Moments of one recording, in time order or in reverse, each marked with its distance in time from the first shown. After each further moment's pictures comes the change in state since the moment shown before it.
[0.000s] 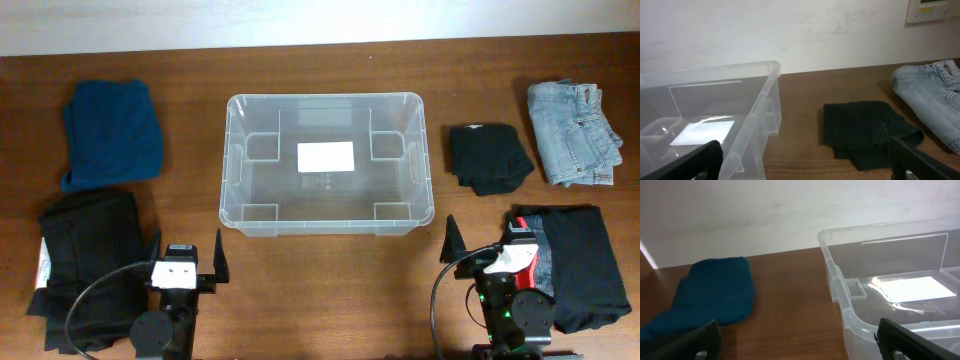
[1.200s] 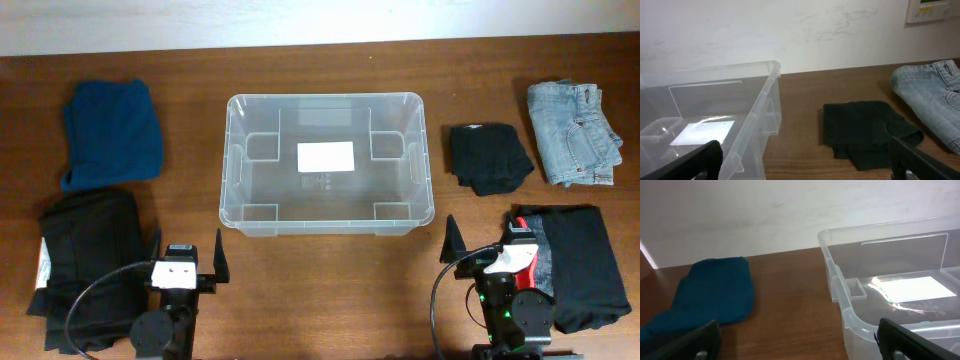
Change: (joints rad) left arm 0.000 0.000 0.000 0.000 0.000 0.000; right arm 0.000 0.000 0.000 0.000 0.000 0.000
